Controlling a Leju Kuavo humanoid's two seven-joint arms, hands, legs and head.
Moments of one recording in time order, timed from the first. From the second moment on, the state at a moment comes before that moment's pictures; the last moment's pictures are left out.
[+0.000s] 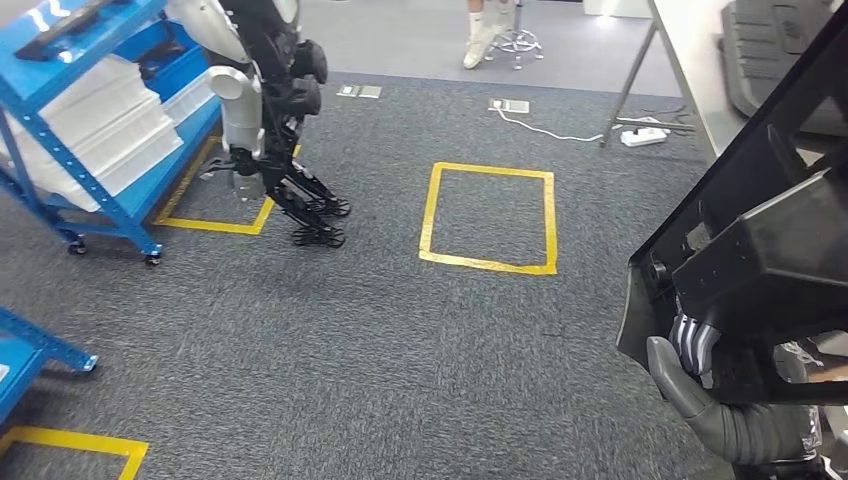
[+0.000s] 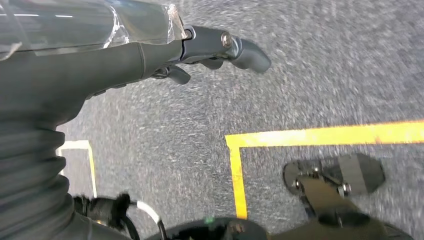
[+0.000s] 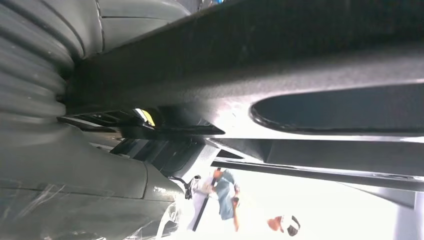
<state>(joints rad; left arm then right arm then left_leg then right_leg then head) -0.10 -0.04 -0.99 -0.20 0.73 0.14 0.02 -0.03 -0.71 0.23 -2.58 -0.03 -0.40 0.34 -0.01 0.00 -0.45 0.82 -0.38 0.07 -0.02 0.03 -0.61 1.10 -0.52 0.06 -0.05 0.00</state>
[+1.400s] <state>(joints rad) -0.10 -0.04 -0.99 -0.20 0.73 0.20 0.03 -0.02 -0.71 0.23 -2.58 -0.03 -0.39 0.34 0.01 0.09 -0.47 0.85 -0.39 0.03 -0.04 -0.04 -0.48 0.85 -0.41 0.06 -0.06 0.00</state>
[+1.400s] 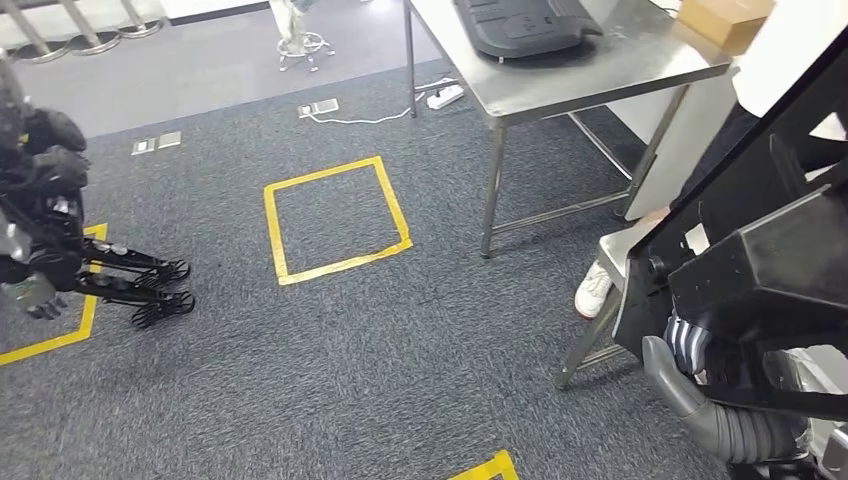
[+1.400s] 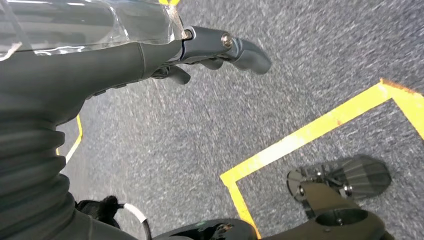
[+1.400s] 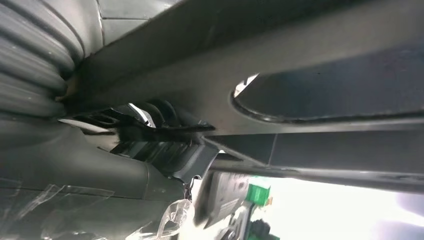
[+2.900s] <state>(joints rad) -0.10 -0.05 -0.99 -0.20 0.73 0.18 0.02 -0.05 -0.70 0.24 -2.58 -0.02 -0.39 0.34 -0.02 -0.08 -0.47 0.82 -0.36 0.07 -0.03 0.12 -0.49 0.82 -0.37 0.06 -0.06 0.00</state>
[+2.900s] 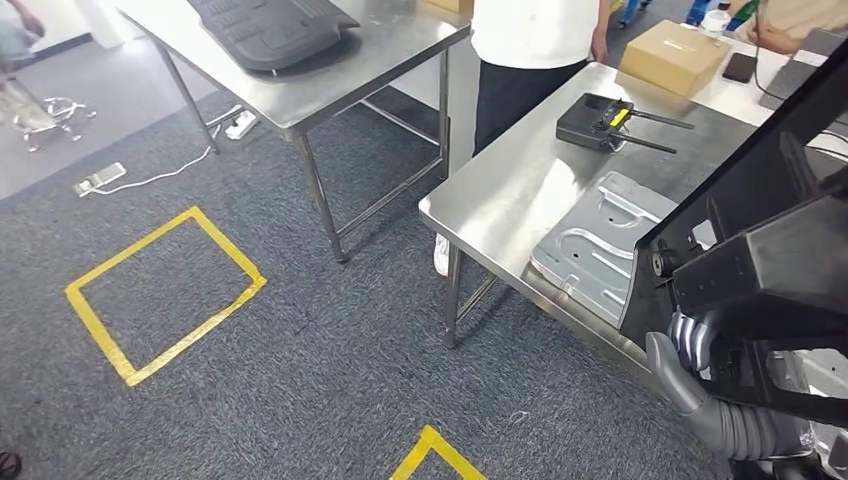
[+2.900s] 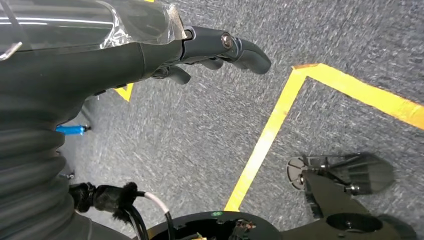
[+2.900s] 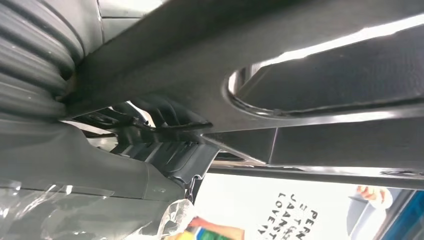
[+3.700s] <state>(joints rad) -0.10 -0.05 -0.99 -0.20 0.74 0.17 0.05 -0.06 -0.71 0.24 -2.58 -0.03 -0.39 0.35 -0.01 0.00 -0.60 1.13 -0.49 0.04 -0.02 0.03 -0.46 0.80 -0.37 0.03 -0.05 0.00</state>
